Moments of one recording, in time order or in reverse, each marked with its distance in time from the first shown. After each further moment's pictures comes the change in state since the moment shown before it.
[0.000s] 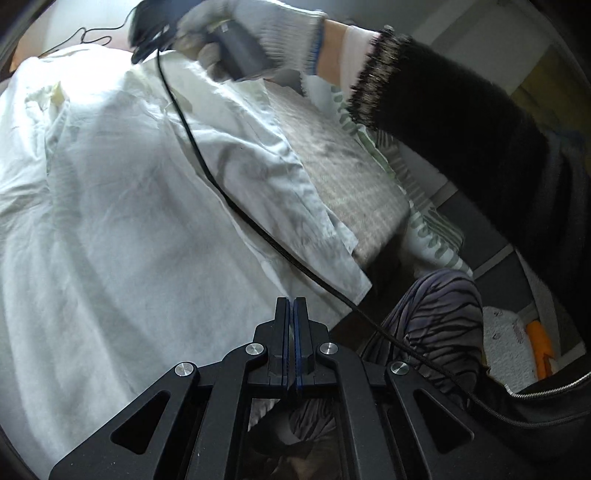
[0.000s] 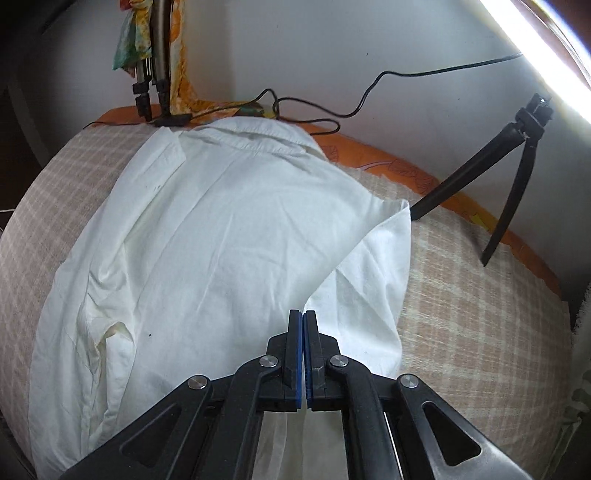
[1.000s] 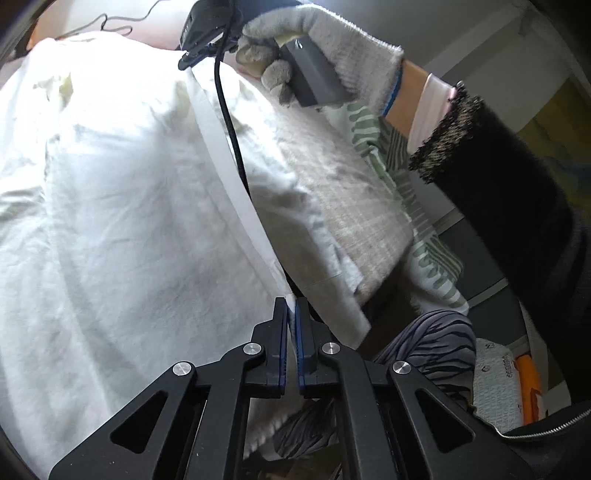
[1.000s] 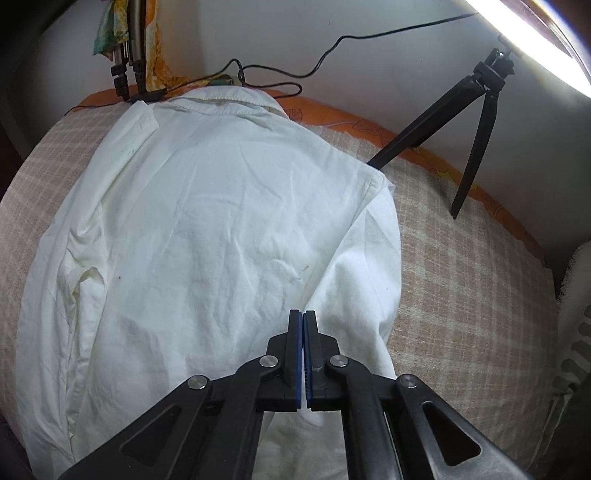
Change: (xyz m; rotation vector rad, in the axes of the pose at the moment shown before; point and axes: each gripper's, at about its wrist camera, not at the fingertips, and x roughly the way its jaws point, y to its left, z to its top) left arm -0.001 0.012 0.017 -0.106 -0.058 -0.017; right arm -0.020 -0.028 -0.023 0.037 0.071 -0.056
